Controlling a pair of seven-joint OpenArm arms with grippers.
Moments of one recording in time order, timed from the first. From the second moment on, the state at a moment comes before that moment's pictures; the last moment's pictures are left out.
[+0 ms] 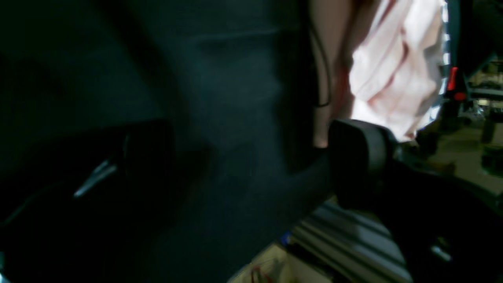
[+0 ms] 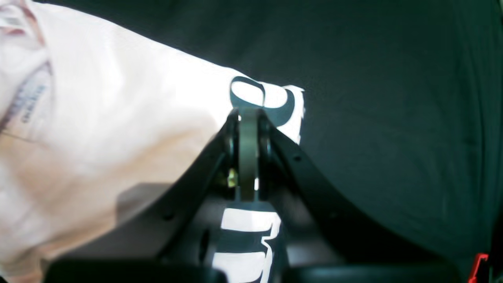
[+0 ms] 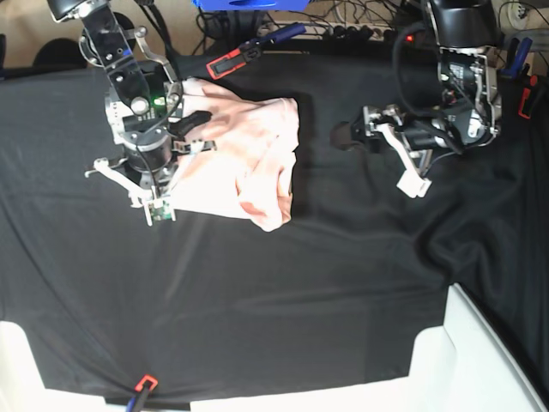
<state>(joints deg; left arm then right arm) 5.6 -12.4 -16.9 70.5 -47.8 -39.8 68.8 -12.0 9.4 -23.0 97.8 -9.6 -17.3 -44.2</state>
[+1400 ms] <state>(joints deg) -1.3 -2.4 -12.7 62.1 -47.2 -39.8 69.2 -15.8 6.3 -22.9 95.0 -9.5 -17.3 -44.3</state>
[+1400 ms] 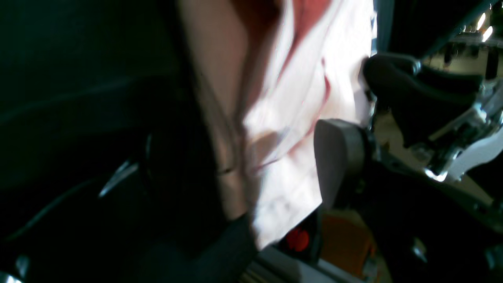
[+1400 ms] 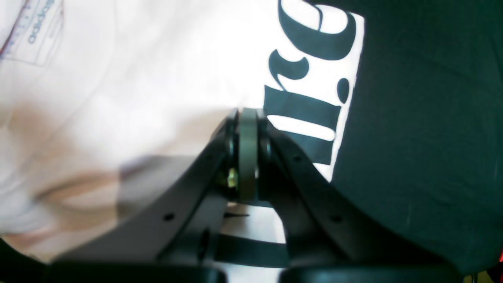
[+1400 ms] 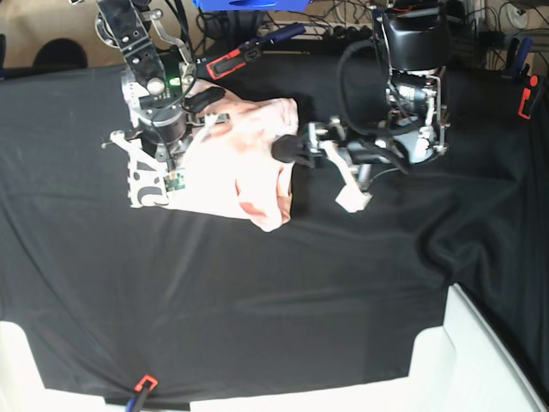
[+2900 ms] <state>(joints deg) -32.0 -7.0 23.1 50.1 -36.8 -32.2 65.6 -18.3 8.3 -11.1 101.1 -9.7 -17.3 -44.1</state>
